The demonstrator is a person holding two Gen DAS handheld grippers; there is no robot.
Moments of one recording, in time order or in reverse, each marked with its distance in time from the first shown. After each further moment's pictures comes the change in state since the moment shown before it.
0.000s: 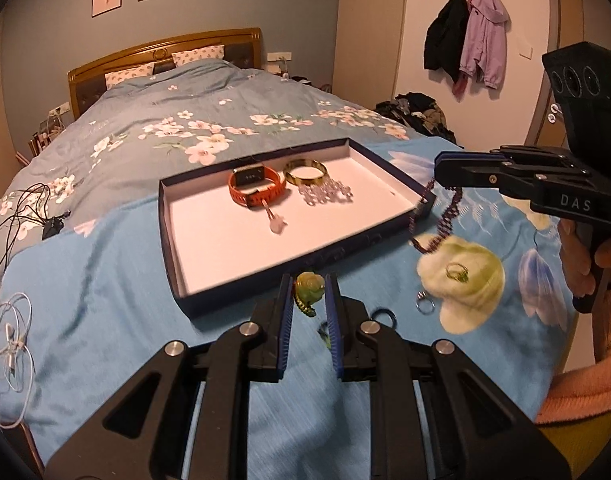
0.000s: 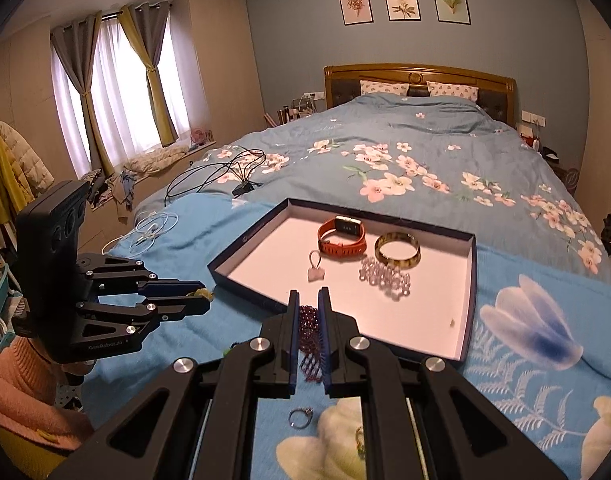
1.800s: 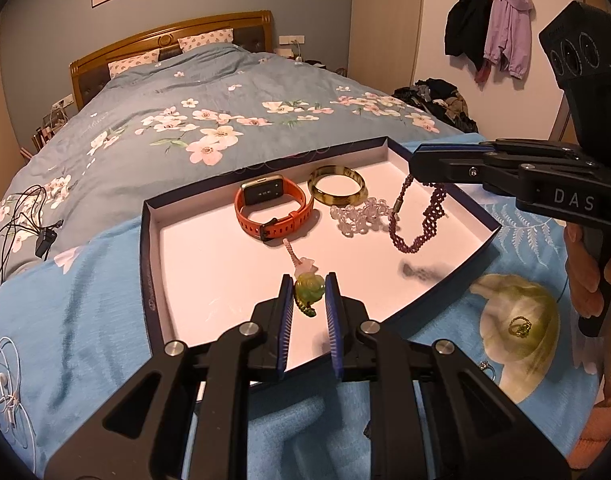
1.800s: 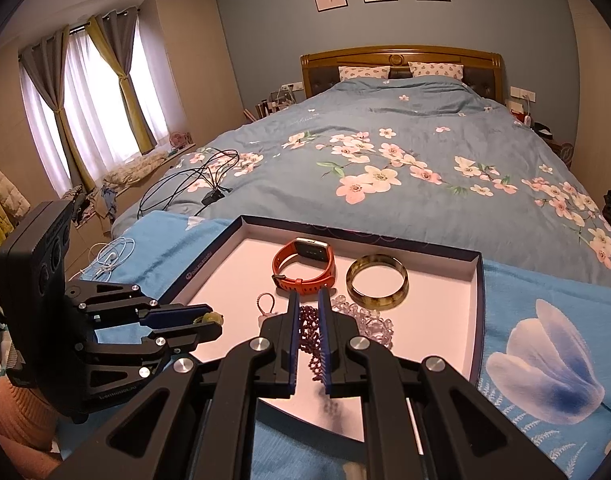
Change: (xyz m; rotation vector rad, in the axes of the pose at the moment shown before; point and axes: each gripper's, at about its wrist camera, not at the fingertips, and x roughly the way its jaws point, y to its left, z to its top) left arm 0.083 0.019 0.044 -0.009 0.072 0.050; right arm 0.074 -0.046 0.035 0.089 0.039 -0.020
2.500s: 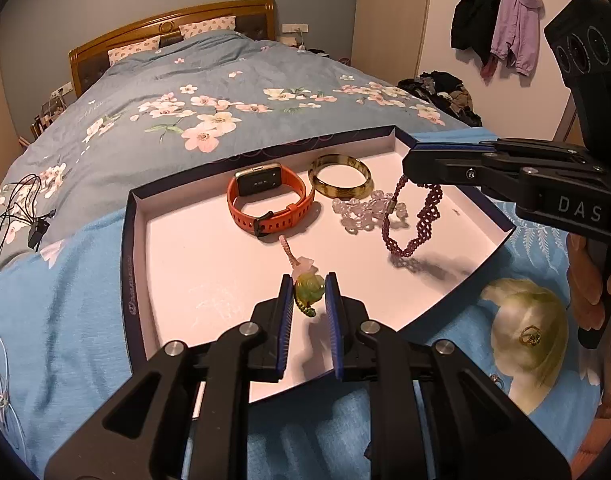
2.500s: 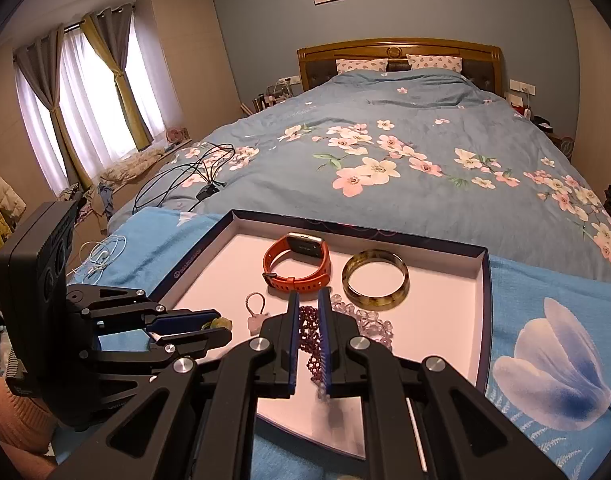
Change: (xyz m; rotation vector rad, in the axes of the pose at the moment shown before) left arm 0.026 0.001 0.004 -0.023 0.041 -0.002; right arm 0.016 -0.006 0.001 0.006 0.026 -0.002
